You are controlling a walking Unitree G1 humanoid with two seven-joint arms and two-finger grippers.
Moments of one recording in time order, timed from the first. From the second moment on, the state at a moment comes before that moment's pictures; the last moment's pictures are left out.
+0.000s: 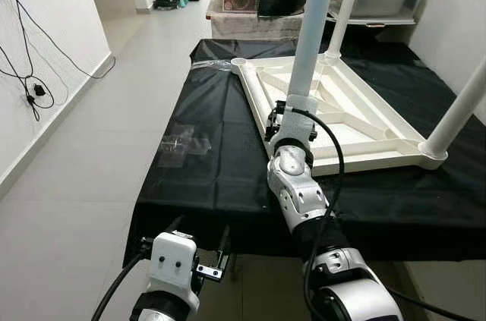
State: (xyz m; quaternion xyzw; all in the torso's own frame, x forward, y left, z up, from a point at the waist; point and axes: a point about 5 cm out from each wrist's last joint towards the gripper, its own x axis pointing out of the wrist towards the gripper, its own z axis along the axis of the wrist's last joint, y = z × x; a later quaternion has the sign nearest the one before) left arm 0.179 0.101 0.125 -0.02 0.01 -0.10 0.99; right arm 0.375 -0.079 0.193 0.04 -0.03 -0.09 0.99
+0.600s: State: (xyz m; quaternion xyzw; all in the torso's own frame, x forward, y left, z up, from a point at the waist) left arm 0.181 0.102 0.125 -0.01 0.01 -0.10 0.99; right arm 0.392 -0.111 0.189 0.06 -0.04 0.20 0.98
